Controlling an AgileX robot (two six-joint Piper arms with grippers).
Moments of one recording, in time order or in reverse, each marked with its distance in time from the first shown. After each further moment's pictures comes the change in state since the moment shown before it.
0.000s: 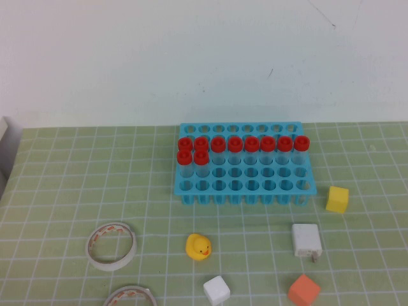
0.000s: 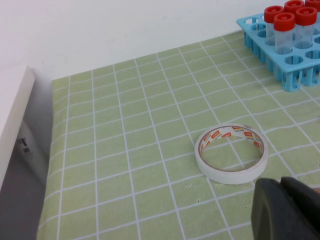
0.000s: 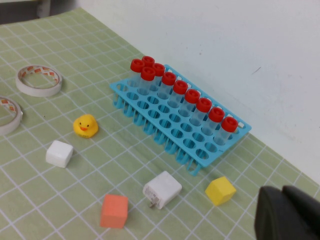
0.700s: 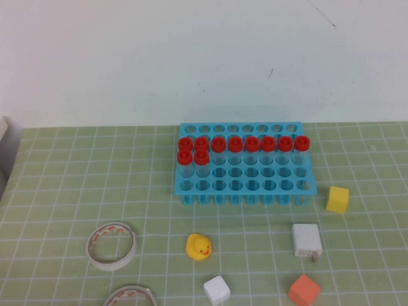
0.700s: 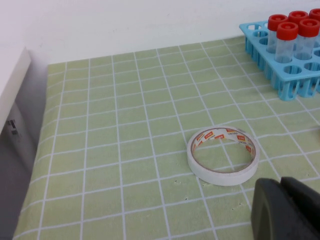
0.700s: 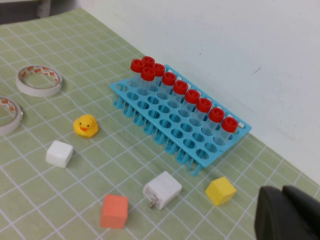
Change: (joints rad) right arm 0.000 0.000 0.000 0.000 0.000 0.000; left arm 0.000 0.000 -0.002 0.024 0.006 -0.129
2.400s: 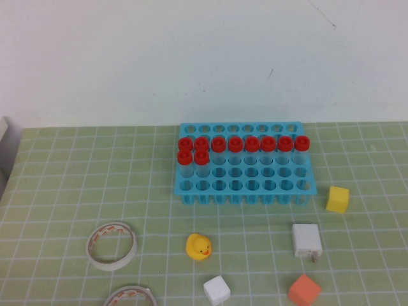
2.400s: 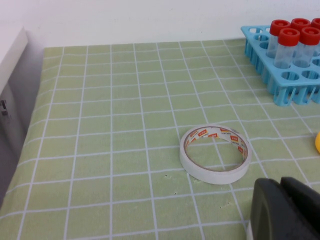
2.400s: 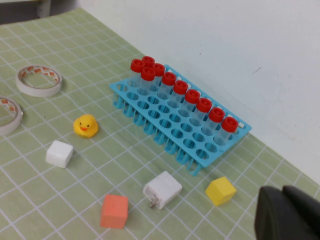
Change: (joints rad) right arm 0.000 0.000 0.000 0.000 0.000 0.000; left arm 0.000 0.000 -0.002 0.006 0.014 -0.107
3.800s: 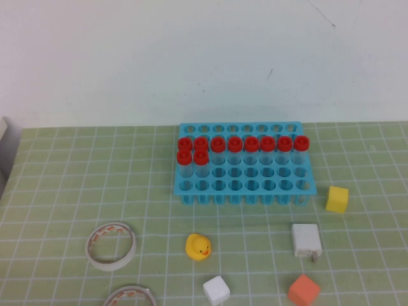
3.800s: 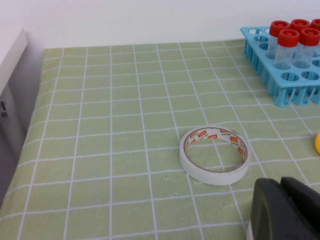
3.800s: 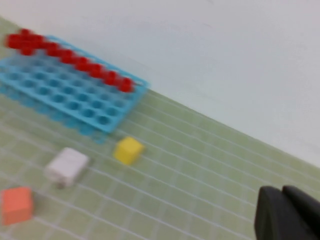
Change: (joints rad) right arm -0.353 -0.004 0.000 0.004 0.000 0.000; left arm 0.000 -0.001 0.000 0.000 -0.002 0.002
